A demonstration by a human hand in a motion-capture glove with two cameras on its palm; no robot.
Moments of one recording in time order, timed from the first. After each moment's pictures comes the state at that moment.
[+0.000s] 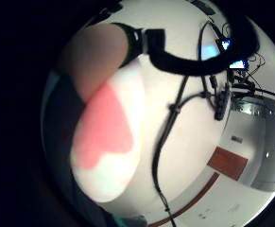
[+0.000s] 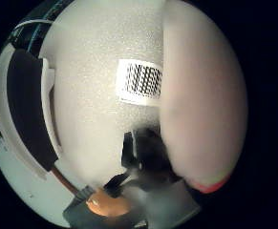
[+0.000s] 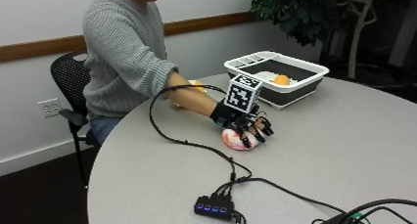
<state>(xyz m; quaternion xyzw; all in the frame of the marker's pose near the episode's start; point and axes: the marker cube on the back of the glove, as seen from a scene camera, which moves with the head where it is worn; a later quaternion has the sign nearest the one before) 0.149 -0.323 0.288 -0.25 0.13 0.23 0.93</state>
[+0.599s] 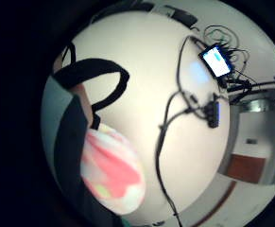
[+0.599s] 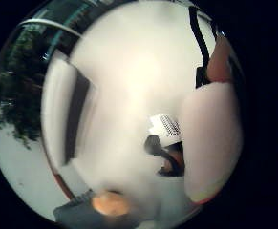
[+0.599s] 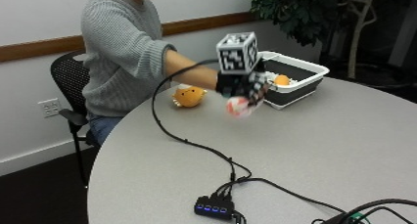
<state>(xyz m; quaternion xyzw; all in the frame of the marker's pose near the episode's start) 0.166 -0.378 0.171 -0.08 0.07 0.25 0.96</state>
